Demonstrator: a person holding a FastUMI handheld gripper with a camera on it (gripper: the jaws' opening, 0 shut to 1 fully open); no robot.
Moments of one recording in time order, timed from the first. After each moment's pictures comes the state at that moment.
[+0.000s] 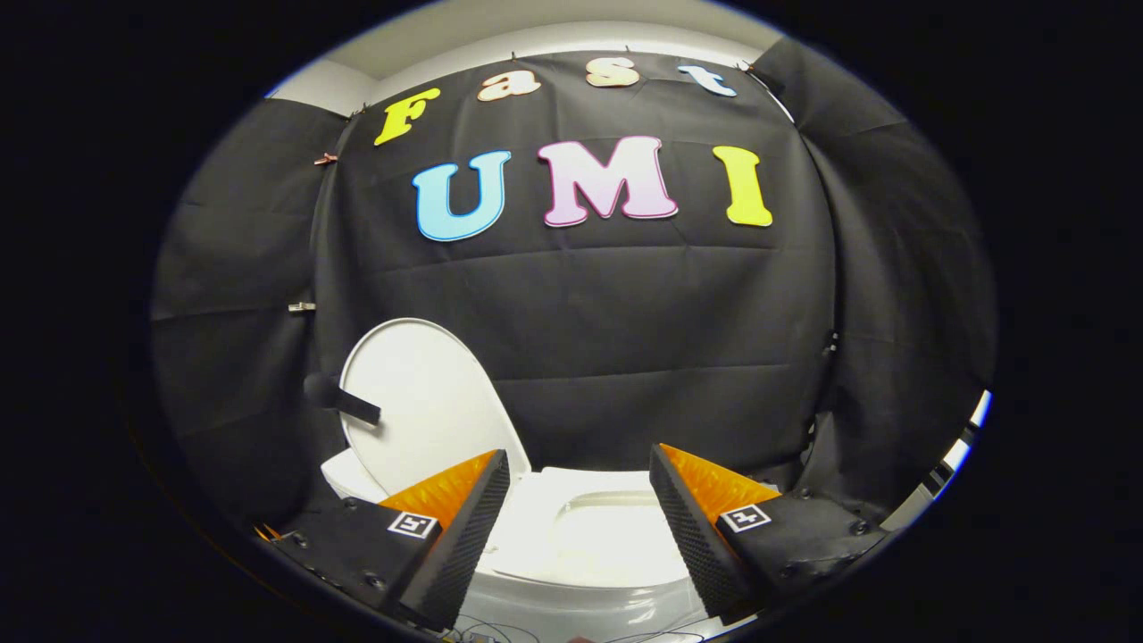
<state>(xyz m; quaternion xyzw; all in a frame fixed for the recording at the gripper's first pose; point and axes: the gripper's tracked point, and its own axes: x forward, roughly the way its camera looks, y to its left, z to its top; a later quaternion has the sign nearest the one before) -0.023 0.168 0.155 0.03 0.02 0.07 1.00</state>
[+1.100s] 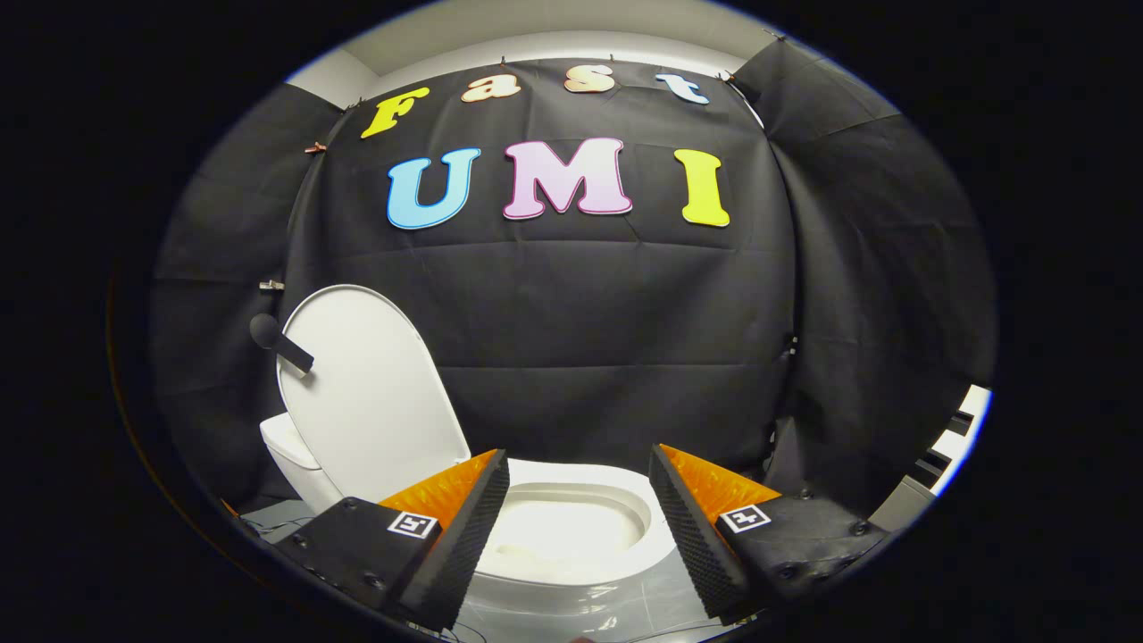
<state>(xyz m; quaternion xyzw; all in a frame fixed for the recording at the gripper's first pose) -0.017 0.104 0.105 0.00 -0.01 0.02 1.00</state>
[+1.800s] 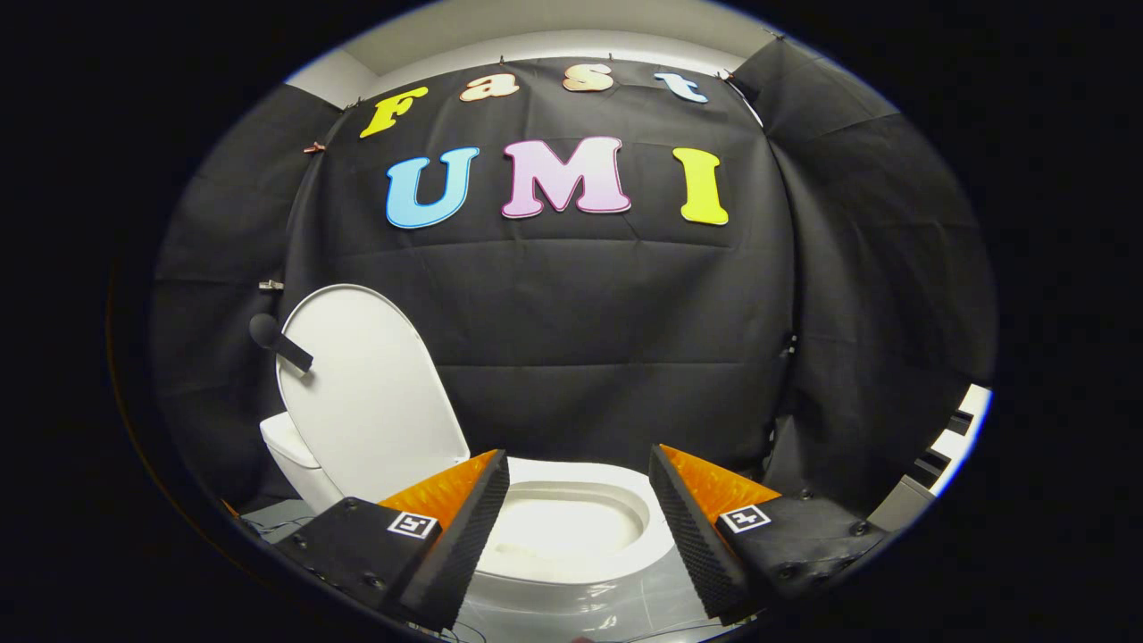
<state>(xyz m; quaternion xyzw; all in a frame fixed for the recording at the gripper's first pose) -0.019 0.104 0.103 0.00 0.00 0.03 1.00</state>
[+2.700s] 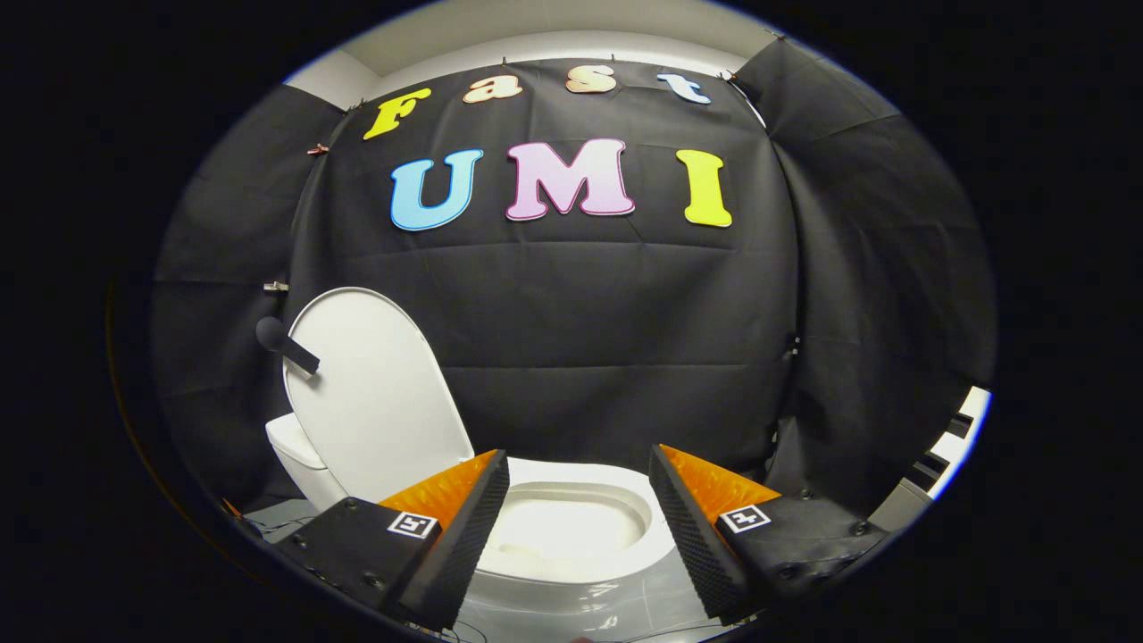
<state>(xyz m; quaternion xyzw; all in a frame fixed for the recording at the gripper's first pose) -0.023 0.104 0.109 0.00 -0.01 0.04 1.00</state>
